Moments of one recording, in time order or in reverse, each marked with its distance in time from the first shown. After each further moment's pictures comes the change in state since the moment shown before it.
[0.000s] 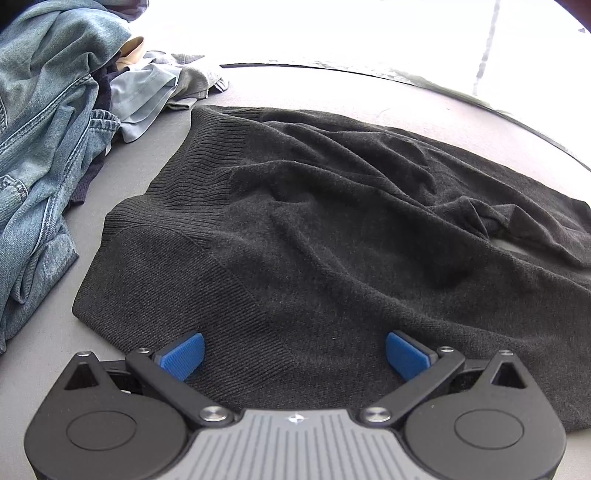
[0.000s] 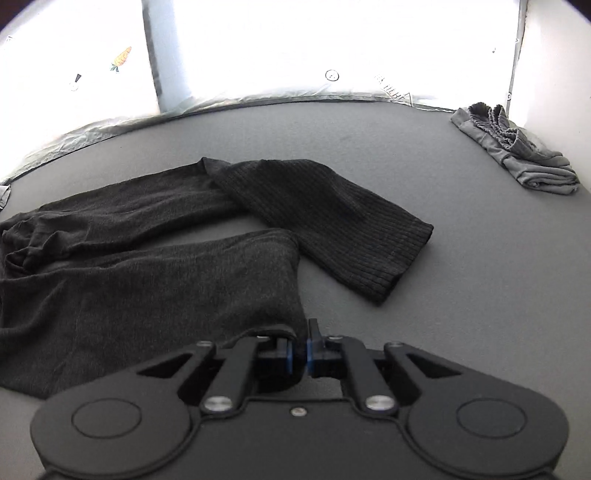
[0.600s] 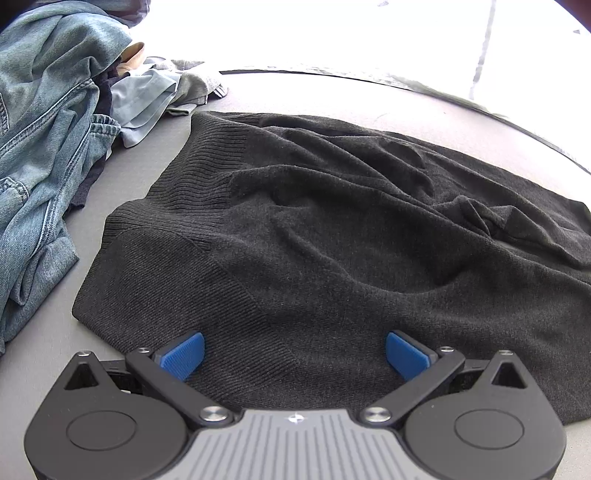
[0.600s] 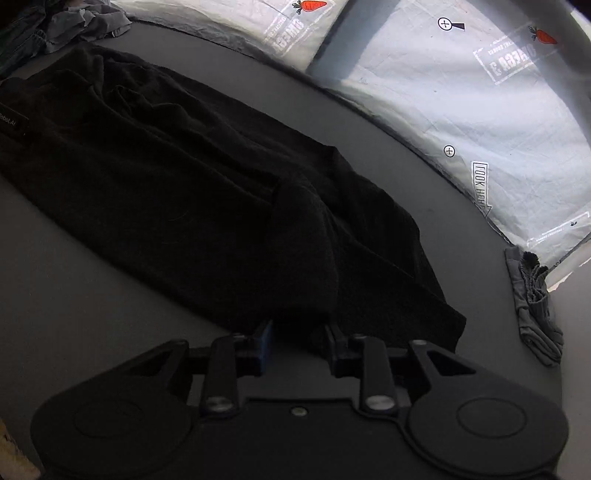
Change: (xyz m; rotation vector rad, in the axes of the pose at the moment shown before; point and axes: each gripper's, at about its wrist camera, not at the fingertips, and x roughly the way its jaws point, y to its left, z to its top) left arm -0.001 -0.001 -0.003 -0.004 -0.022 0.004; right arm -0.026 0.061 -0.014 -0.464 0.060 0.040
